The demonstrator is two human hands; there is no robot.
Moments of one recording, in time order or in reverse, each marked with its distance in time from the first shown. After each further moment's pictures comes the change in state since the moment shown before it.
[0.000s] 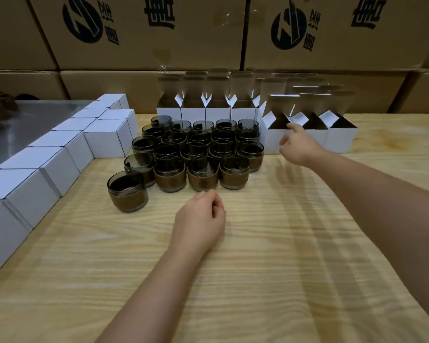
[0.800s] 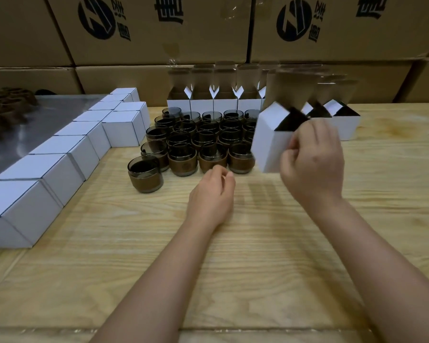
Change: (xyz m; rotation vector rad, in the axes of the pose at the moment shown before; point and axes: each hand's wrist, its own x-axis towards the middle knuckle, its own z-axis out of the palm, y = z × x) left_hand -0.007 0.008 -0.007 -0.146 -0.002 0.022; right_hand -0.164 -0.067 -0.008 0.047 0.945 -0.410
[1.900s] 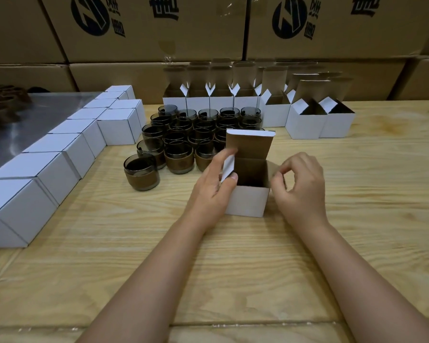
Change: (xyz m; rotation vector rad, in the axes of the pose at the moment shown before) left_hand -0.005 -0.006 -0.004 -0.394 -0.094 0.209; right_hand -0.043 -0.004 0.002 0.324 -0.160 0.260
